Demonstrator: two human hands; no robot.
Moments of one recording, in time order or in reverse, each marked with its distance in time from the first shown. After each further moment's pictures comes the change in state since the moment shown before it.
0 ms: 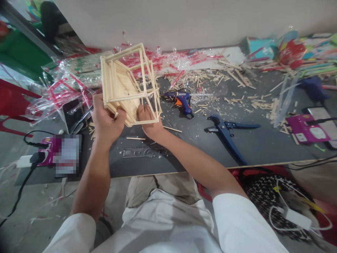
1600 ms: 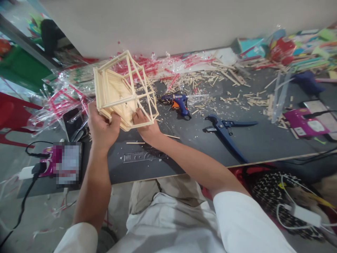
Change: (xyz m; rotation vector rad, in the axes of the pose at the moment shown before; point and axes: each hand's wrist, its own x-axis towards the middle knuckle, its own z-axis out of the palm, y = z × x) left_hand 0.006 -0.010 -0.002 -0.009 0.061 0.070; right_hand 0.004 0.001 0.021 -0.159 0.135 -0.167
